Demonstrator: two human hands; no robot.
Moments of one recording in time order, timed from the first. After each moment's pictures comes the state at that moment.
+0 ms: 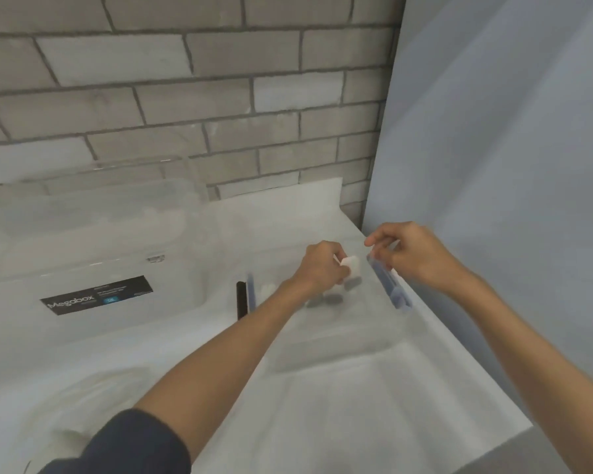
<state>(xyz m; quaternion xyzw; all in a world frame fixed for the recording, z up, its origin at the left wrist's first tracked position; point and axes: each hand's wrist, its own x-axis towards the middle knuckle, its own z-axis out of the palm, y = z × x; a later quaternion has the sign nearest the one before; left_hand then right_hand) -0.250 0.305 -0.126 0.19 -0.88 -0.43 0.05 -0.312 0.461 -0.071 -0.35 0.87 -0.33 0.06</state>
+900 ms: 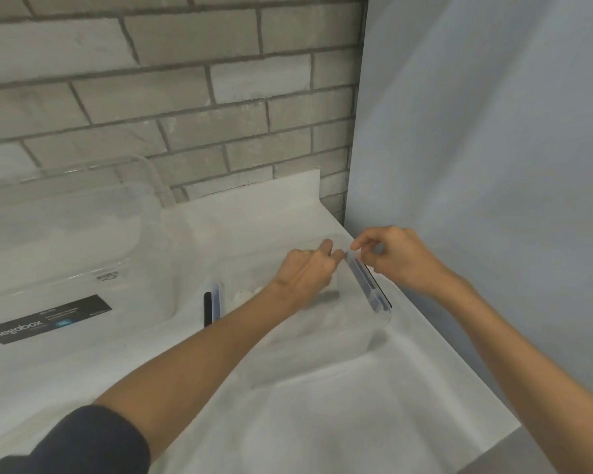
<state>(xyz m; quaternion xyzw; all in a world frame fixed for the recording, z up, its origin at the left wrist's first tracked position) -0.272 0.318 -0.131 -0.01 -1.00 0.10 0.03 -0.345 0.472 -0.099 -0.34 0.89 -0.29 0.07</state>
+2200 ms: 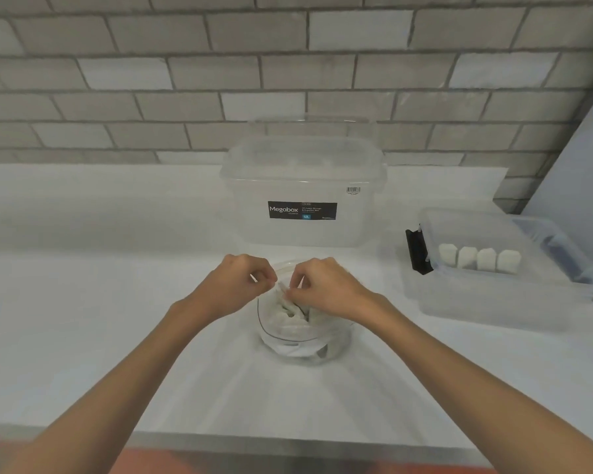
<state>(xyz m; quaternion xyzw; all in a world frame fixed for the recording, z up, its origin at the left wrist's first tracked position) 0.157 0.167 -0.135 0.35 -0.89 -0.29 0.11 -0.001 0.272 -0.132 -0.59 0.76 -0.18 0.21</state>
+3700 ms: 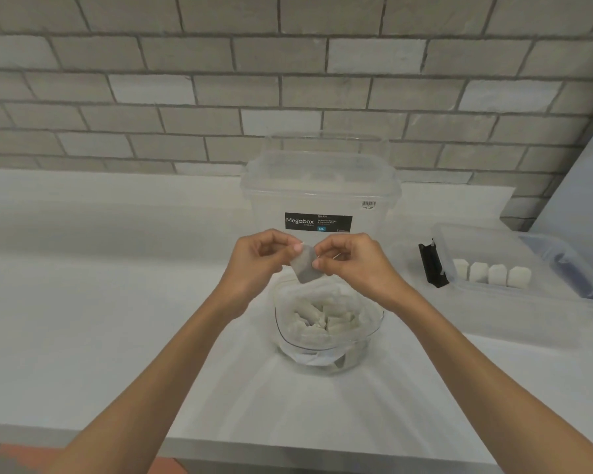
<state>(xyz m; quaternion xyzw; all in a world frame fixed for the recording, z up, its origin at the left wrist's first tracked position) 0.151 0.185 -0.100 0.32 -0.69 -0.56 0.34 -0.007 0.276 -0.097 -0.54 0.69 -0.44 0.21</state>
